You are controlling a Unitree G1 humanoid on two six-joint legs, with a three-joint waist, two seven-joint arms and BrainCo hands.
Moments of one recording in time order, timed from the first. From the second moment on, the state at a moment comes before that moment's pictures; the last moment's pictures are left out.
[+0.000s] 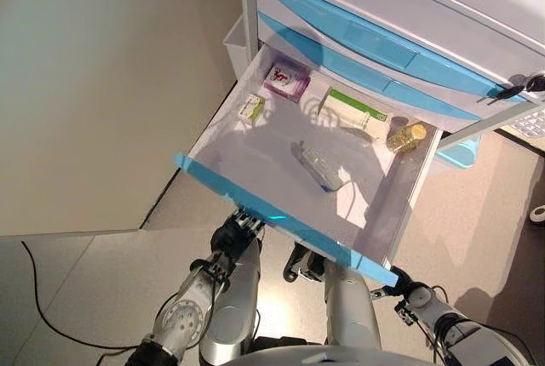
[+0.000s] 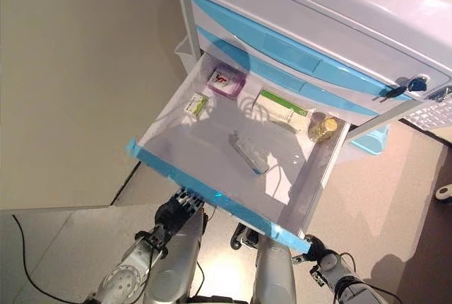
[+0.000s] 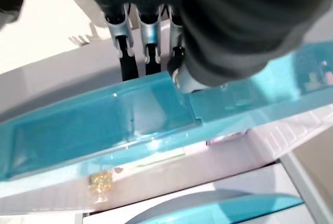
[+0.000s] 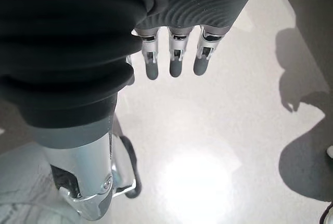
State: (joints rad) left arm 0.14 0.36 -0.38 0.07 -1.31 -0.01 -0.07; right arm -0.22 -0.37 0.37 1.24 -0.14 -0.08 -0.02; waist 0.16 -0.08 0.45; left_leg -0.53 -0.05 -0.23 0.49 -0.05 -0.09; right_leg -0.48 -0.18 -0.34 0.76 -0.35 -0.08
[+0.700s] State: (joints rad) left arm 0.22 0.32 0.03 0.52 -1.12 -0.10 -0.04; right arm -0.12 -0.41 0.29 1.15 -0.14 -0.08 -0.05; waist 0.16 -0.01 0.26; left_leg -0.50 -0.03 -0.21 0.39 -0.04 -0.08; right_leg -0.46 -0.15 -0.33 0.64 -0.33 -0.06
